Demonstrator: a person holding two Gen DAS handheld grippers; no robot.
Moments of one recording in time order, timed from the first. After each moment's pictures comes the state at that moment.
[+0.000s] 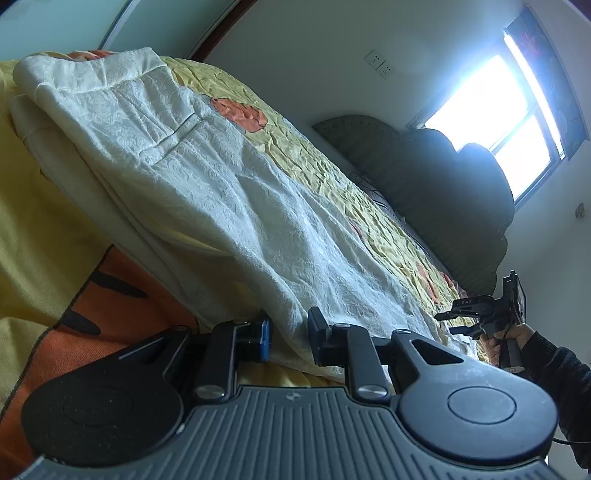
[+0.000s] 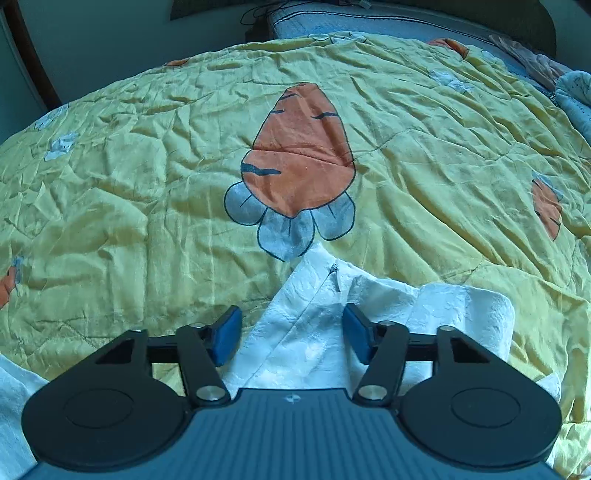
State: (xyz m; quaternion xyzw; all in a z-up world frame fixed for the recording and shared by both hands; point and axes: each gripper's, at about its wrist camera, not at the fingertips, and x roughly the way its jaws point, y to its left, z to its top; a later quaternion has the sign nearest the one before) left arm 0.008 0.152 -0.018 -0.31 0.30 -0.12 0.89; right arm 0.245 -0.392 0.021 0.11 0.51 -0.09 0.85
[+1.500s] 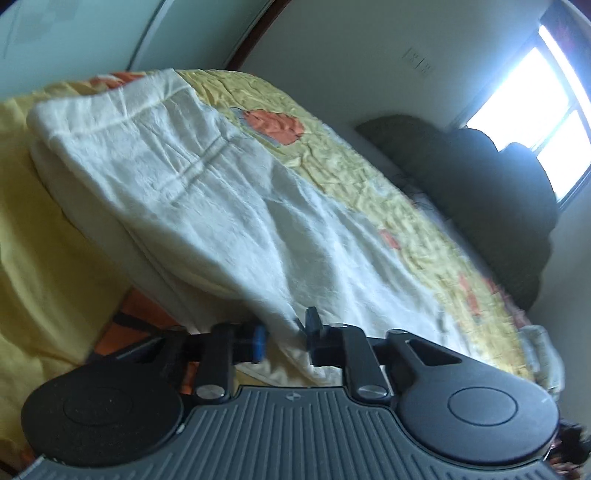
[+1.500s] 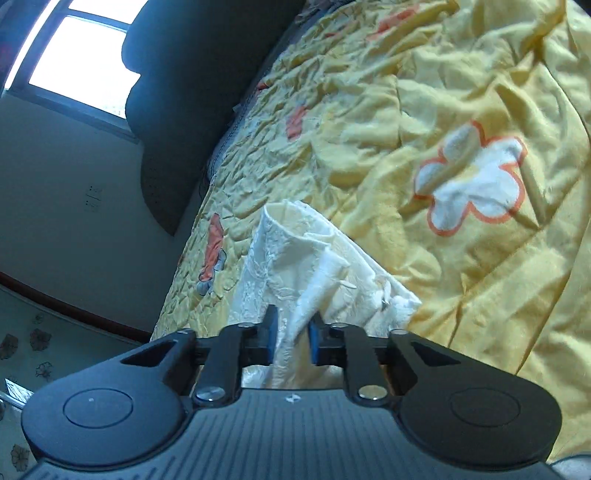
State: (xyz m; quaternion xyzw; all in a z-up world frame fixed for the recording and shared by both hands) left arm 0.030 0.148 0.009 -0.28 0.33 -0.03 0.90; right arm -0.050 -0.530 0.002 0.52 0.23 -0.09 0.82
